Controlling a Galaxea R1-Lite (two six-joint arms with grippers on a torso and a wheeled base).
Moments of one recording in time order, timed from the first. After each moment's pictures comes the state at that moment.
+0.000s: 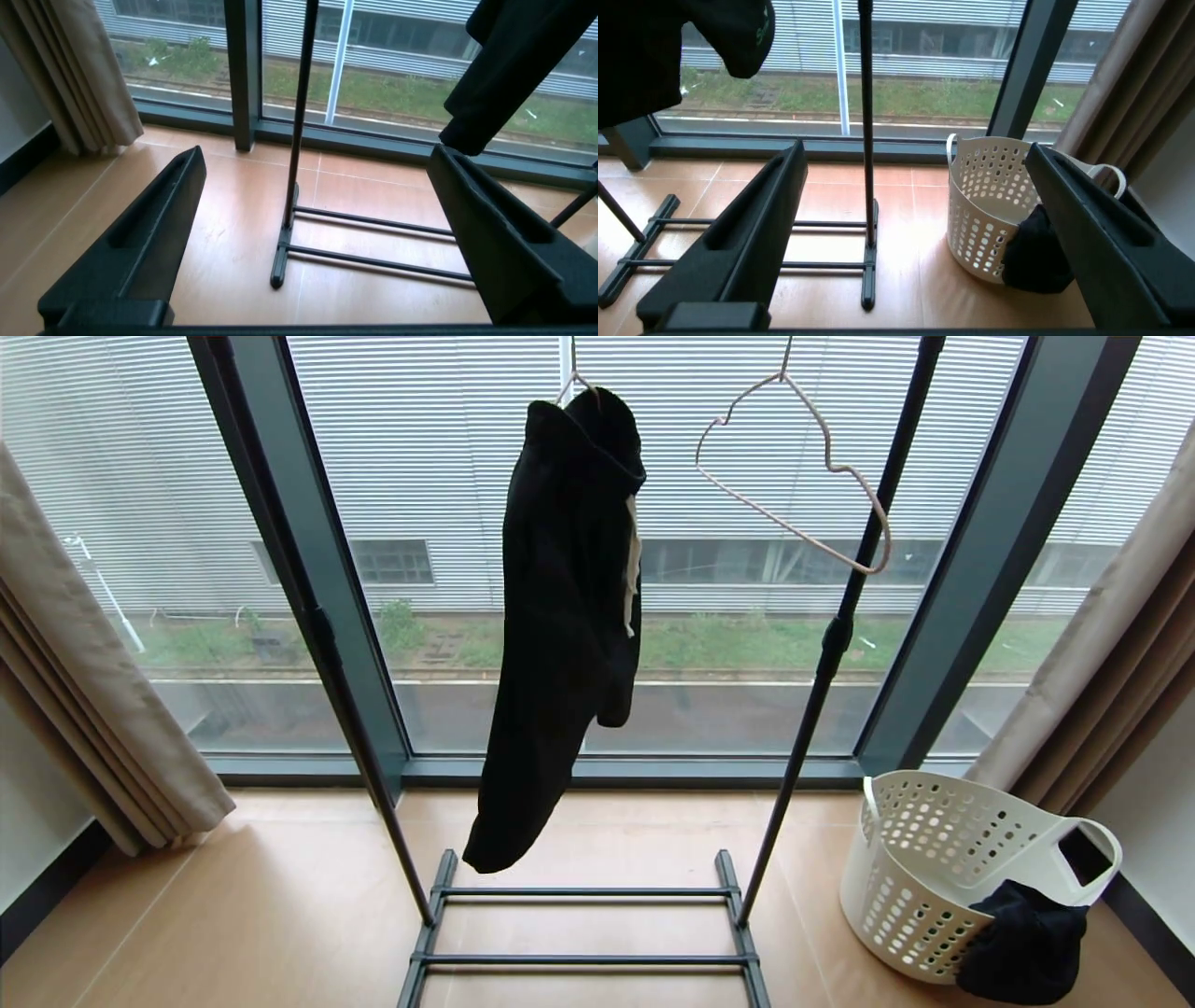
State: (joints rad) left arm 0.00 0.00 -0.02 0.05 0.15 -0.05; right arm 0.01 0.00 0.00 0.00 -0.05 0.01
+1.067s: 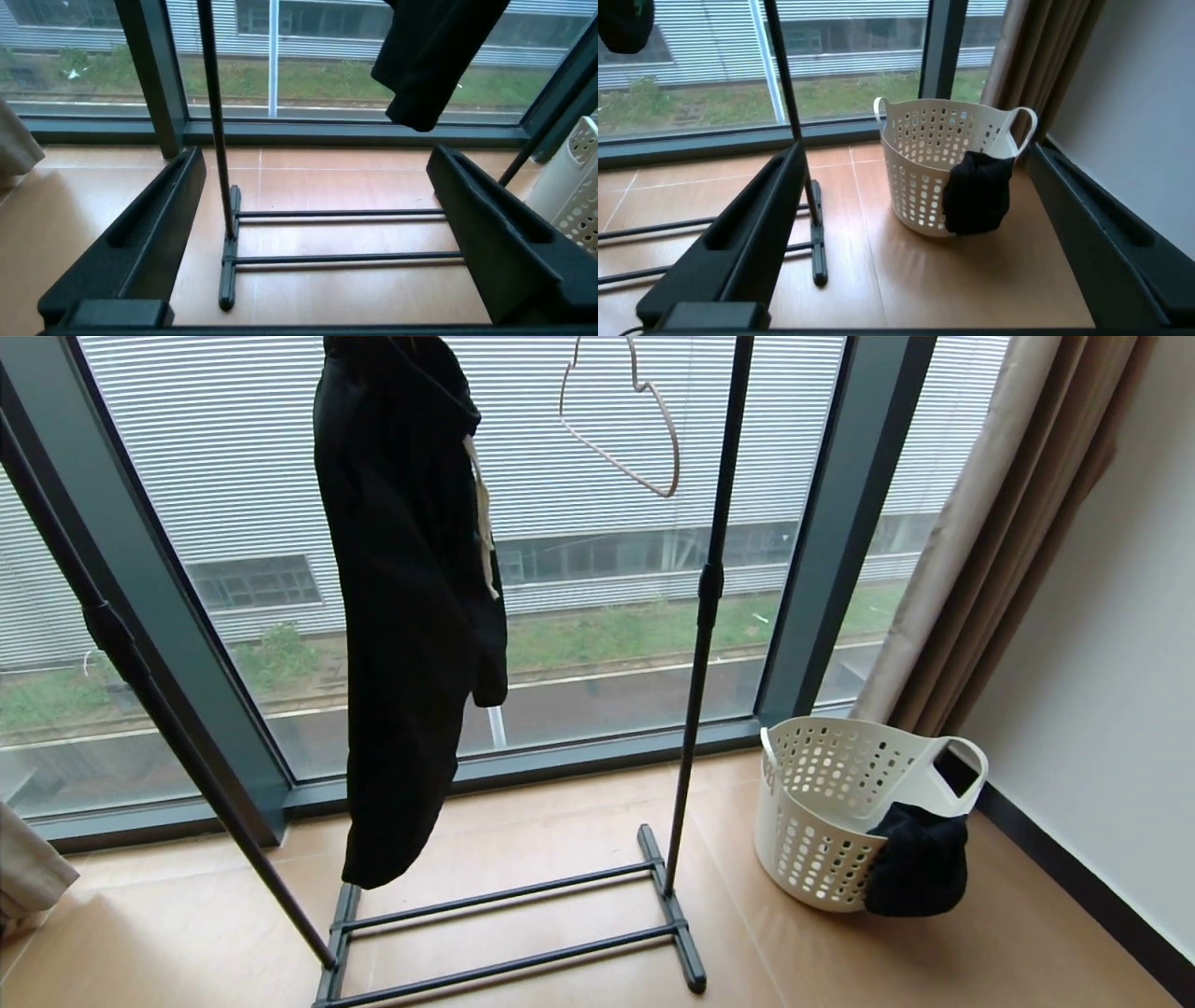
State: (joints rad) left arm 0.00 0.00 -0.02 0.05 0.15 -0.05; right arm 0.01 0.00 0.00 0.00 -0.05 0.02
